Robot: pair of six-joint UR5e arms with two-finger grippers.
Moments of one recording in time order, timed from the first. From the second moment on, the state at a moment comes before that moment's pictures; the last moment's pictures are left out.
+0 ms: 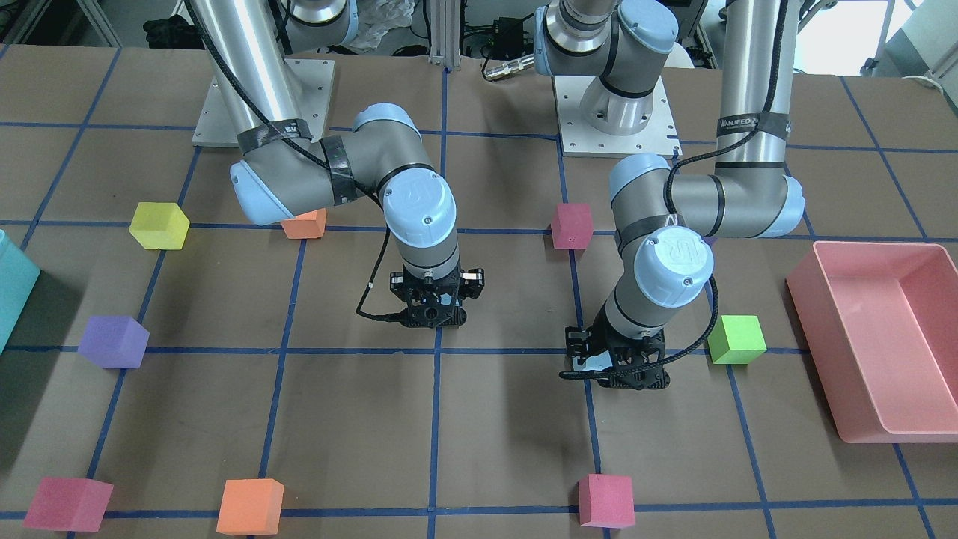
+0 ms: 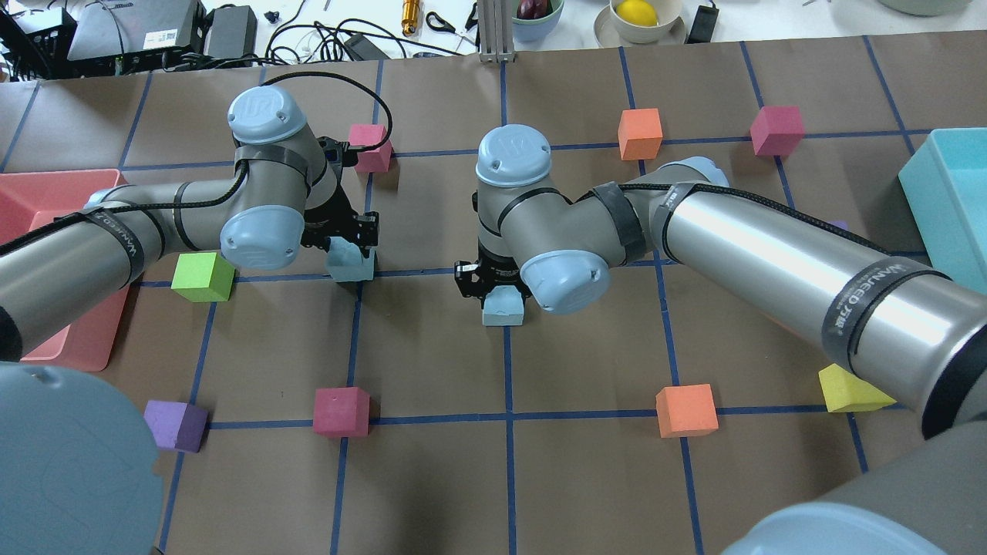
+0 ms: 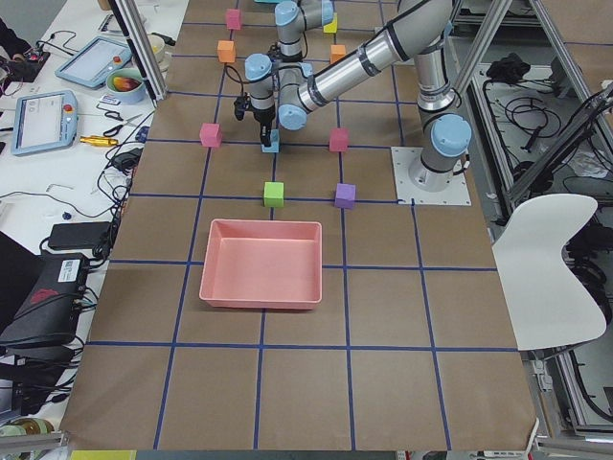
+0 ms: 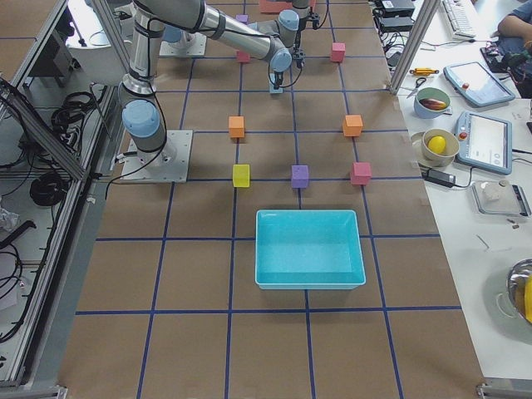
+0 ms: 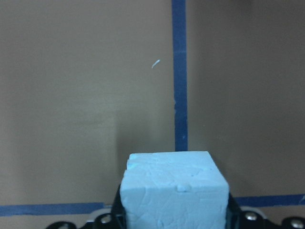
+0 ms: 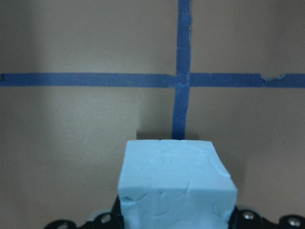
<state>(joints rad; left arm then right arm) -1.56 -2.01 -1.82 -0.90 1.57 0.04 1.96 -1.10 1.74 -2.15 -1.46 0.37</state>
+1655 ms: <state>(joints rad) -1.59 -1.95 -1.76 -0.93 1.56 0.02 1.88 -1.16 1.65 -2.03 -1.47 0.37</state>
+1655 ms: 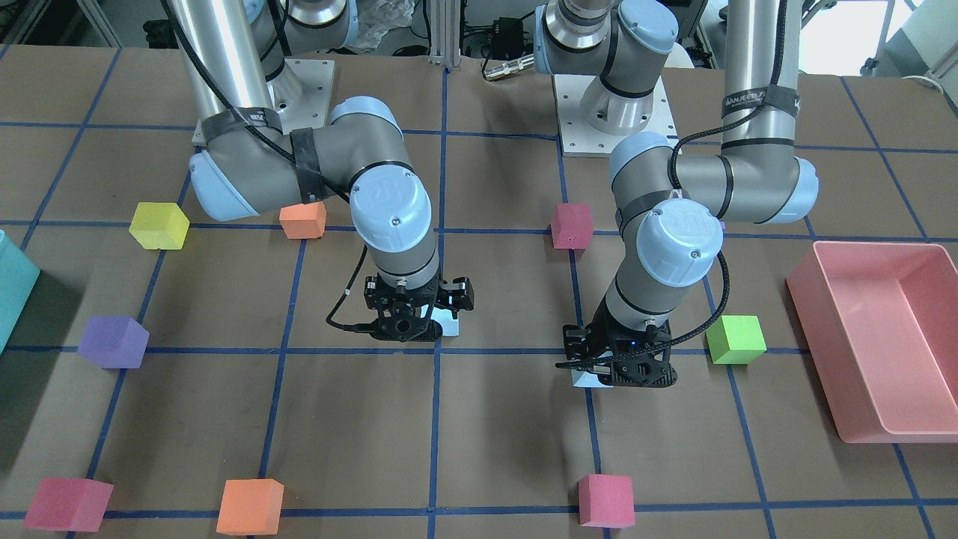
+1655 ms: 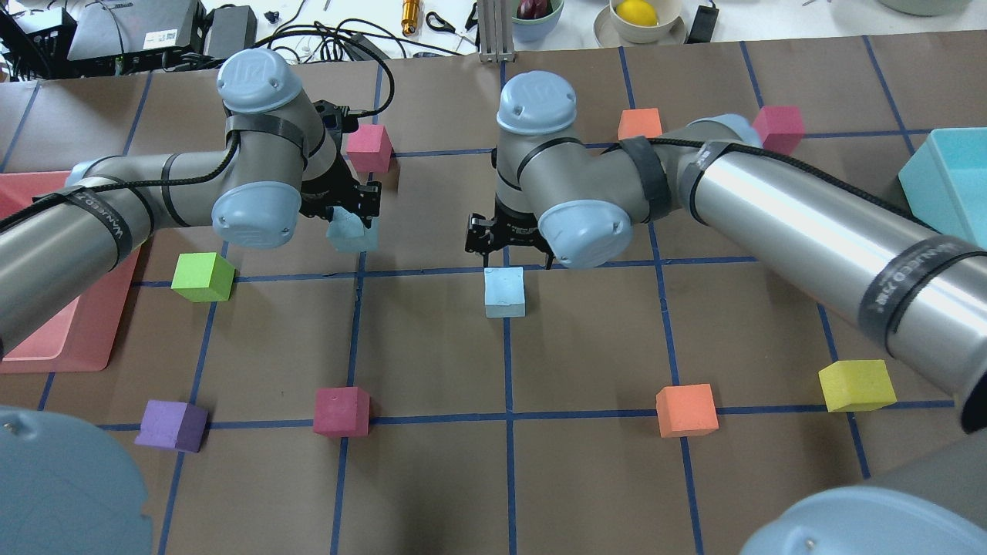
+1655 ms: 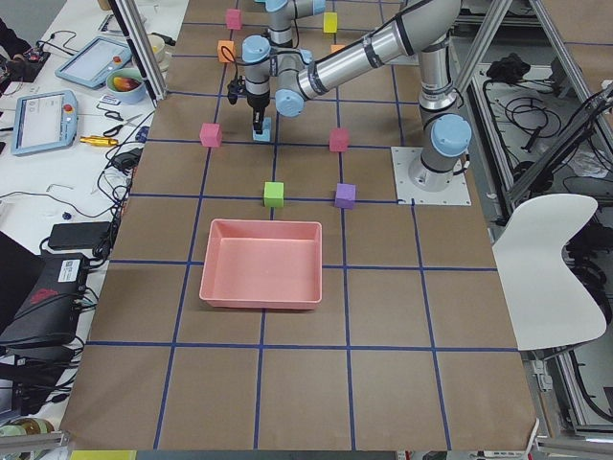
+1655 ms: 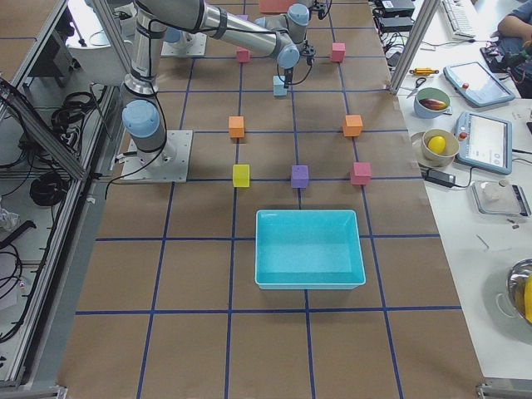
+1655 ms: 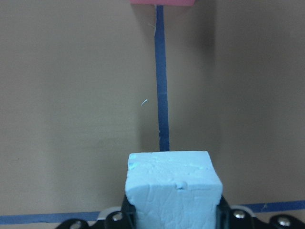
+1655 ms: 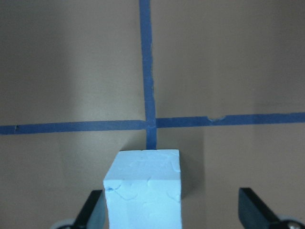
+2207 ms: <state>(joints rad) -1.73 -1.93 -1.64 -1.05 1.54 -0.16 1.72 -1.42 1.63 -1.72 -1.53 0.20</state>
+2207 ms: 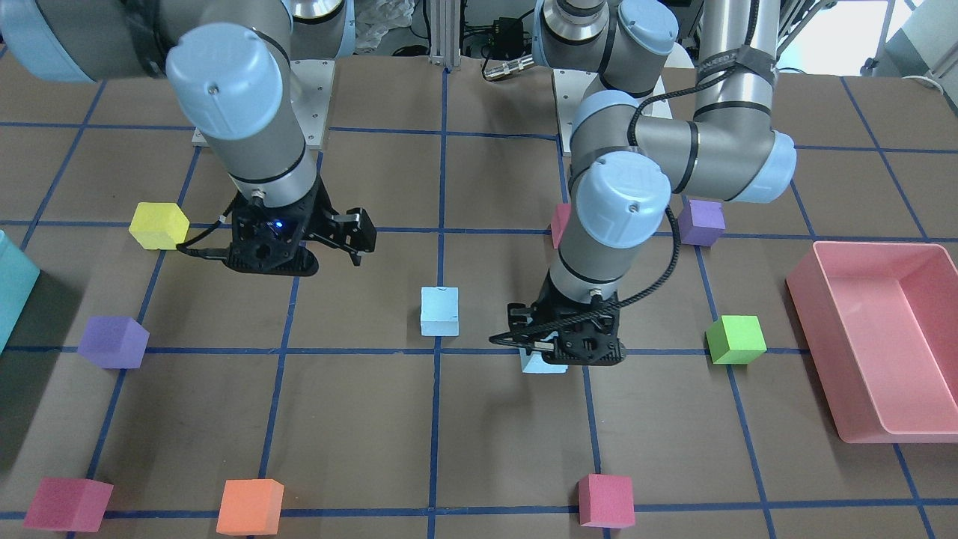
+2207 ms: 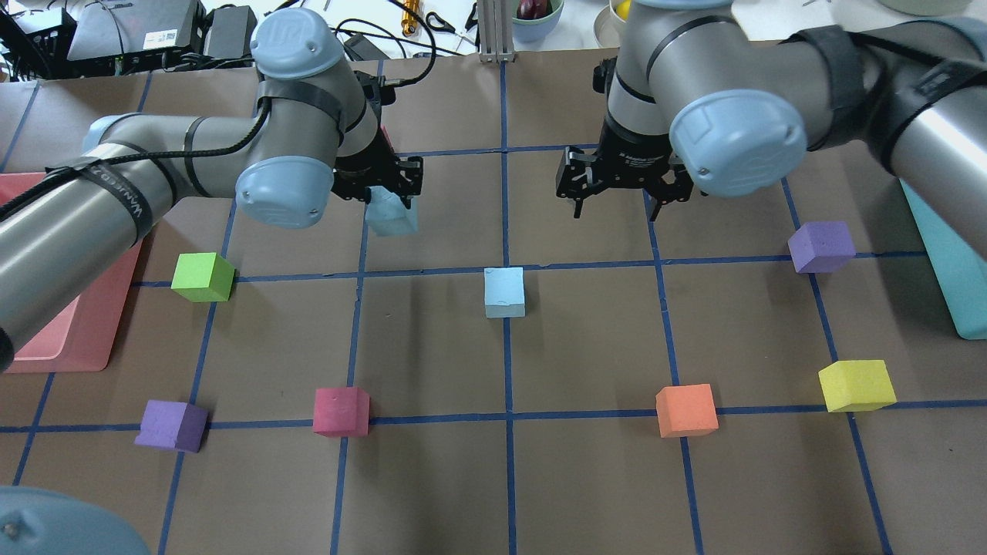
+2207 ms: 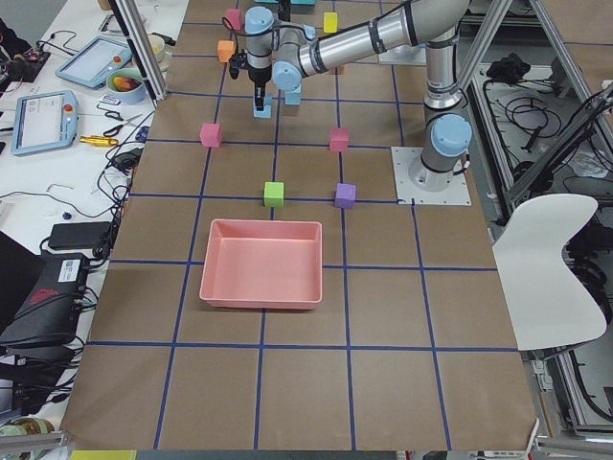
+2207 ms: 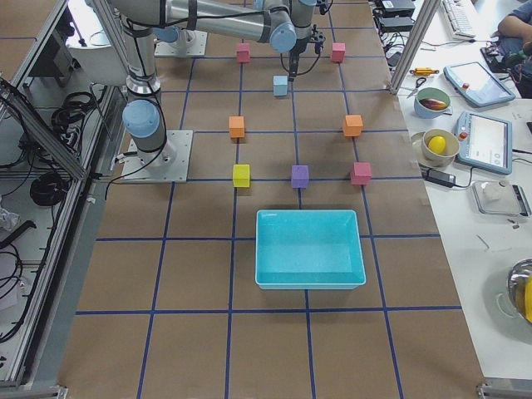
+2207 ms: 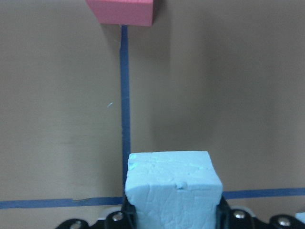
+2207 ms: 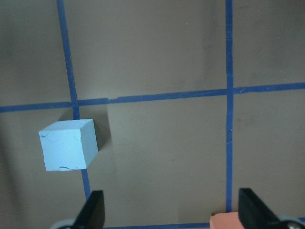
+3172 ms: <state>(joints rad) -1.97 -1.99 -1.61 -1.09 1.55 -0.46 1.62 -1.57 1.62 -1.57 -1.56 0.02</state>
